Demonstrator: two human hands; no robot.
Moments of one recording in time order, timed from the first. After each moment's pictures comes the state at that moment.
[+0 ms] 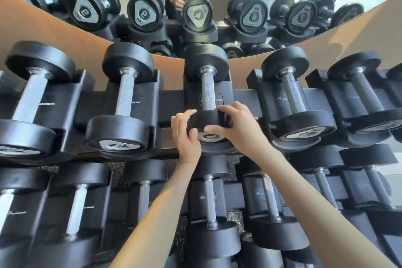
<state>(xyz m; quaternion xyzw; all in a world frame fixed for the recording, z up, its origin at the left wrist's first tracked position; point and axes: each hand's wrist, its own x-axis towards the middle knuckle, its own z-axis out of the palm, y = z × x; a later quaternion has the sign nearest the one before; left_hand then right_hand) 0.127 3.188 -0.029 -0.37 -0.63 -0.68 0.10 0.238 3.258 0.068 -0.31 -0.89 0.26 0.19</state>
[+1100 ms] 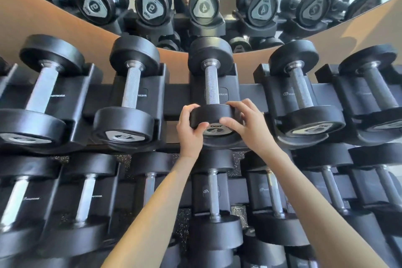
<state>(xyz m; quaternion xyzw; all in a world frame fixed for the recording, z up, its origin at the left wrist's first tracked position) 0.130 3.176 -0.008 -0.38 -0.62 -0.69 -0.02 0.253 3.267 0.047 -0.27 -0.85 0.37 0.26</state>
